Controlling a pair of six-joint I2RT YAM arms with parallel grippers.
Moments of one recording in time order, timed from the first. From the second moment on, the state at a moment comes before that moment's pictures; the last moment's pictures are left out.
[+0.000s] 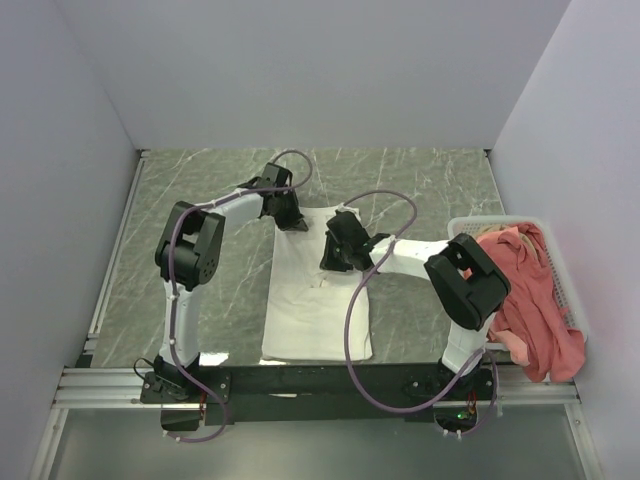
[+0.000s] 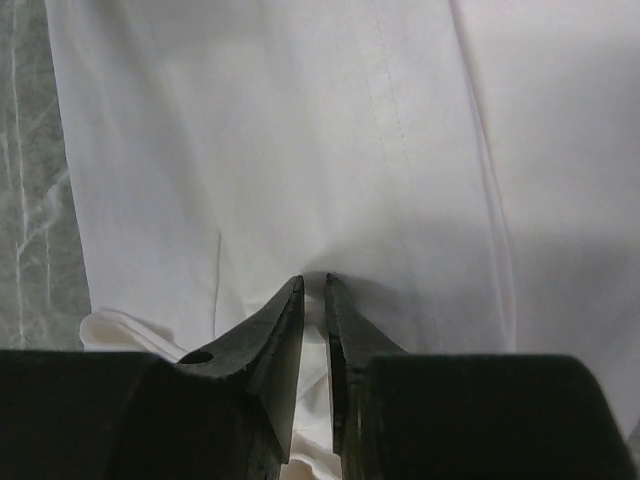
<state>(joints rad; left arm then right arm) -0.41 2.15 1.54 -0.35 0.26 -0.71 0.69 1.80 1.00 -0.08 0.02 0.74</state>
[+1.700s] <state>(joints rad) -0.30 1.64 1.29 -0.49 0.10 -0.56 0.51 1.46 1.03 -0.31 -0.03 0.59</state>
